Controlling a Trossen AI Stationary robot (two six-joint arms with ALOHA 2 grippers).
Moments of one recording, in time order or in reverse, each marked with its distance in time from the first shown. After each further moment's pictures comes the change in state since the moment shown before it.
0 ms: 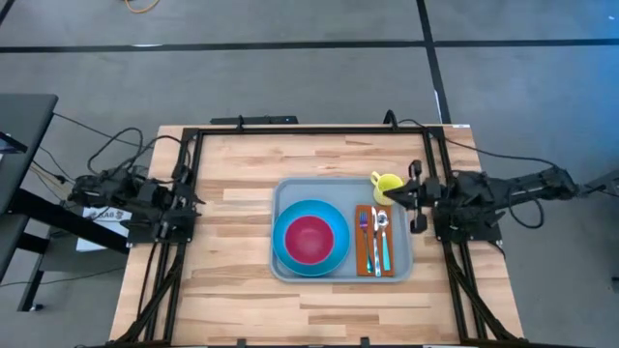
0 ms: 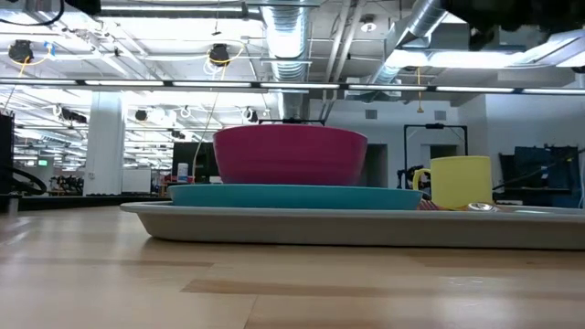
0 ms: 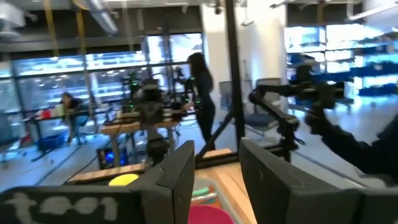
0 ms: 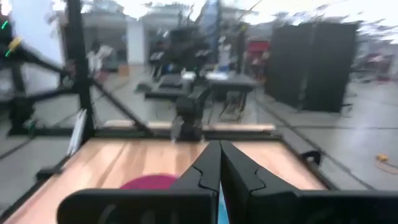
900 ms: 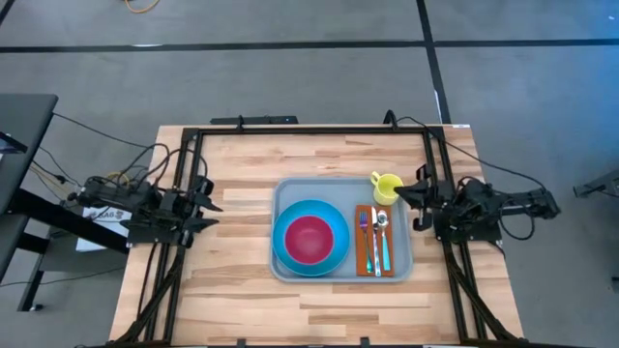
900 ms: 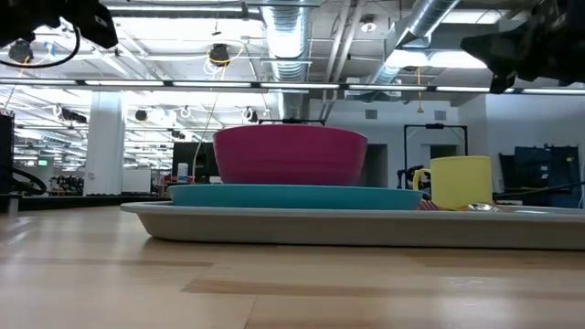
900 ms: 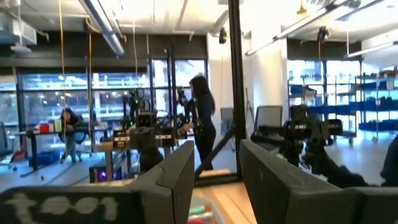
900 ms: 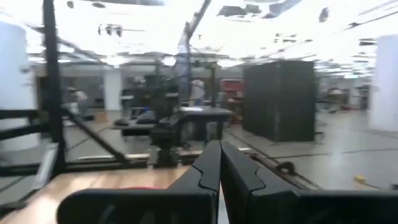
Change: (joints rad) left arm 0.000 0.004 -0.327 0.472 -0.005 -0.041; right arm -0.093 -0.479 -0.387 0.125 0.015 0.008
